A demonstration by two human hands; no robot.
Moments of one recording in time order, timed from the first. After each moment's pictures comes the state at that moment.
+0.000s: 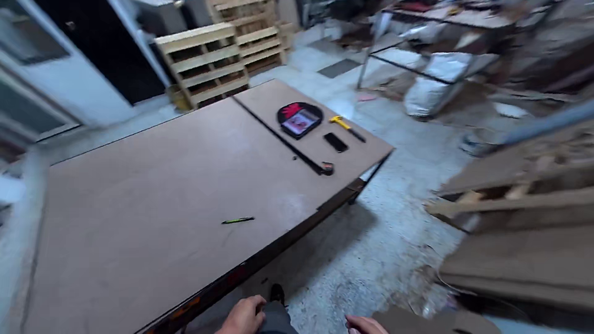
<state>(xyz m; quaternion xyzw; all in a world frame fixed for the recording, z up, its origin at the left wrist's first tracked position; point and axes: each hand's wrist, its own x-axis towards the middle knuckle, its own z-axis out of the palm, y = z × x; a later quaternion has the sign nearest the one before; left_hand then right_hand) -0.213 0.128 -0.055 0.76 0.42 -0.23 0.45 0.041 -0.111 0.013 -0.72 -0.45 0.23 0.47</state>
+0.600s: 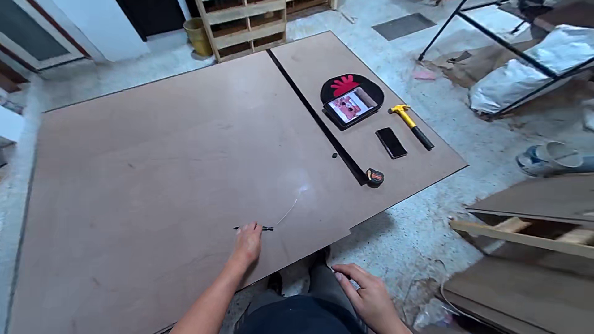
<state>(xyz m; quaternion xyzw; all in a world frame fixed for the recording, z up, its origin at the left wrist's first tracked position) -0.146 0.380 -0.112 0.82 0.50 -0.12 0.25 0.121 0.151 -0.035 -0.69 -0.58 0.25 0.36</state>
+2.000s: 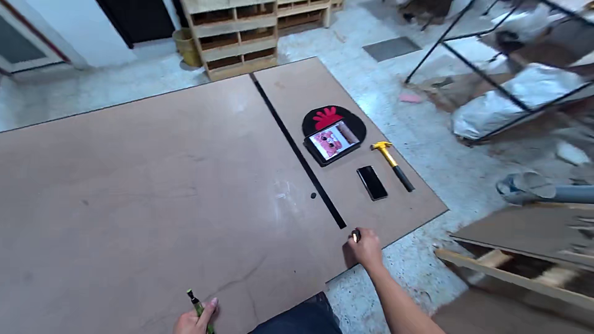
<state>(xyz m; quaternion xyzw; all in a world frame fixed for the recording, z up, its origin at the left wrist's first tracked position) -0.165 0.353 -0.076 0.56 0.70 0.08 0.44 0.384 0.344 -0.141 -0.88 -0.41 0.19 0.10</state>
